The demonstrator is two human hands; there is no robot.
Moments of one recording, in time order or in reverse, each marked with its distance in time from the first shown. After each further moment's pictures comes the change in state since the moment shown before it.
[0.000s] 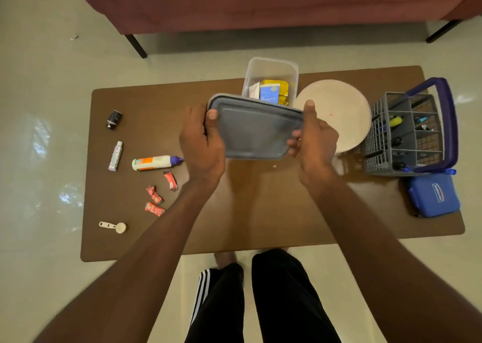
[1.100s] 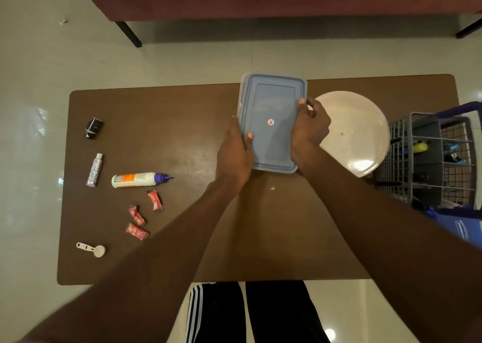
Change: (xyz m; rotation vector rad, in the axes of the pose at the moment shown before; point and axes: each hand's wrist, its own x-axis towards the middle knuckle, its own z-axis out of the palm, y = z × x) left_hand 0.016 -0.073 0.134 0.196 -0.515 -0.382; right_hand 0.160 0.023 0.073 -0.194 0.129 -0.132
